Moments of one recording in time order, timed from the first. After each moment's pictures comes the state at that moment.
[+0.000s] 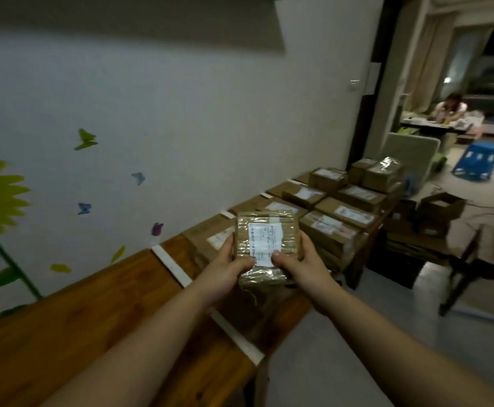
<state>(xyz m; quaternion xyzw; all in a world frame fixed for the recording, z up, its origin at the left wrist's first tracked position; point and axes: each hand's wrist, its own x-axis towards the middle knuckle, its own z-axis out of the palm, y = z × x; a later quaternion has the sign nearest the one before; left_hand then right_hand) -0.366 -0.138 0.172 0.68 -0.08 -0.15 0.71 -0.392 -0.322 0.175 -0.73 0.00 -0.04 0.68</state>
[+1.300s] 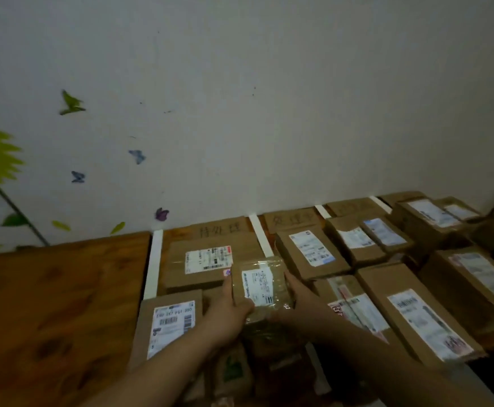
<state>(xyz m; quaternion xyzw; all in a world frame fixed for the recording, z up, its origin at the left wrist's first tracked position) -0.151 -0.335 0.090 0.77 0.20 -0.05 0.60 -0.067 -0.503 0.093 -0.80 -0.24 0.28 0.47</state>
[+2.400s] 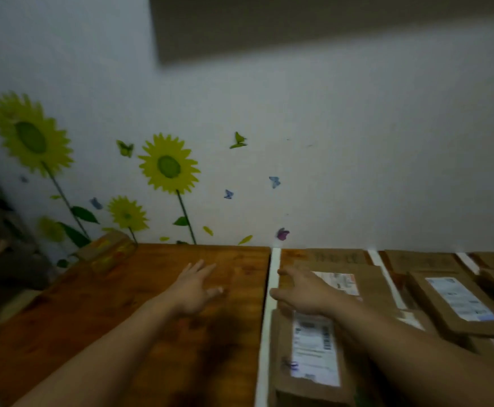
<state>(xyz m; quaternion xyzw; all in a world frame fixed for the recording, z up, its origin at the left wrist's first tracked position) -0.319 -0.119 0.164 0.92 0.35 -0.04 0.16 -0.137 -0.302 0.152 -0.82 -0.46 0.23 0.24</state>
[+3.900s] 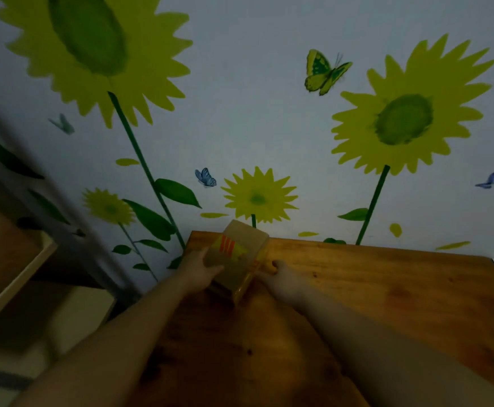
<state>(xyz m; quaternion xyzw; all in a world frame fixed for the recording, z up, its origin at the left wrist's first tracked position) -0.520 0.550 0.038 0.81 0.41 0.01 0.42 -0.381 0.385 0.040 -0.81 -0.31 0.38 0.32</state>
